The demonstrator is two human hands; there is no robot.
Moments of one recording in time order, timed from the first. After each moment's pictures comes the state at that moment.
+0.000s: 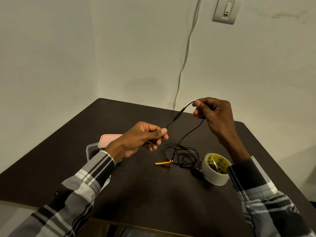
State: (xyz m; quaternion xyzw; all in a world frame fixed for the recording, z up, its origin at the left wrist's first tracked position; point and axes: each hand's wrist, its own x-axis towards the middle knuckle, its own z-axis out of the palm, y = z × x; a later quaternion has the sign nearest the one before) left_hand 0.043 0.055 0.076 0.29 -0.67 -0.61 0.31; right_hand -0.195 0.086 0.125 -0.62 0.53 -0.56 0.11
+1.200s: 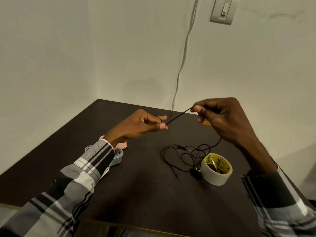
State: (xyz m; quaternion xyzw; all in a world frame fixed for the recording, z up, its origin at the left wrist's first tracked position) left_hand 0.049 0.029 0.094 0.26 -0.79 -0.46 0.29; right_hand -0.180 0.139 0.158 -0.72 0.53 -0.45 0.07
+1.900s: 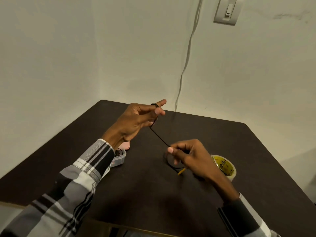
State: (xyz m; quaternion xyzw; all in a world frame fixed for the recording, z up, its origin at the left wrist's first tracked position) left_hand 0.054 0.028 0.098 0.20 -0.68 -0.56 0.43; right_hand -0.147 0.132 0.061 -0.69 0.54 -0.38 0.29
